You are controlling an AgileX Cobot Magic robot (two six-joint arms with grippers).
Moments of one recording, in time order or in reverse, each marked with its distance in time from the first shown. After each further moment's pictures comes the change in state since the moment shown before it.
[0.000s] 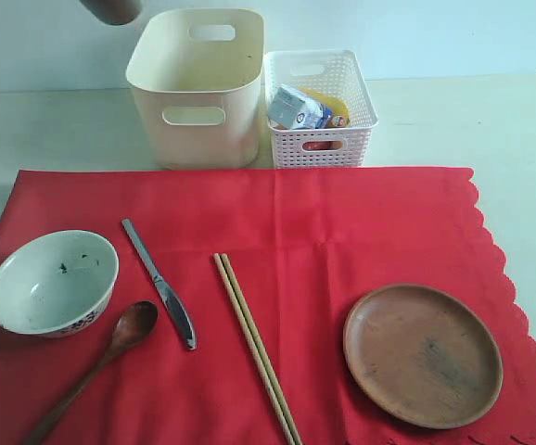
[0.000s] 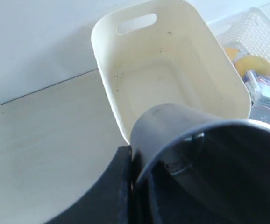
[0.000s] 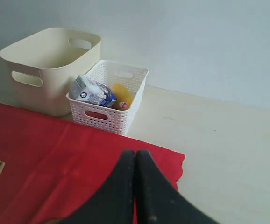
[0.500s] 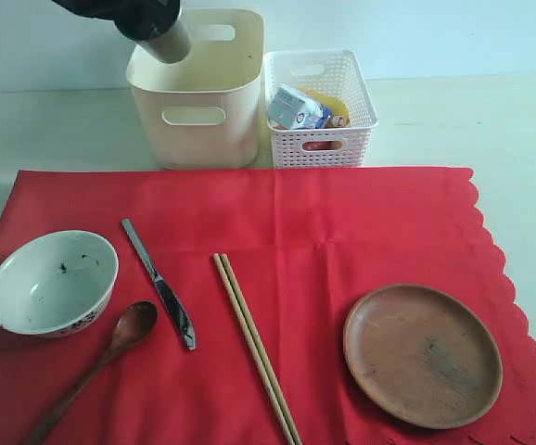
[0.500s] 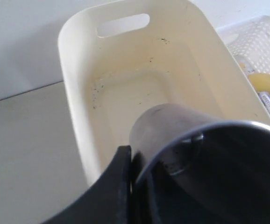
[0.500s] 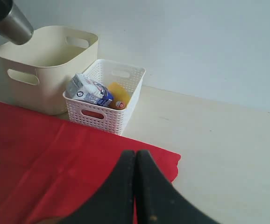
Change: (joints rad) left arm 0.000 0.230 0.000 -0.145 -0.244 0.070; right arm 0.000 0.000 0.000 -0.024 0.000 0.000
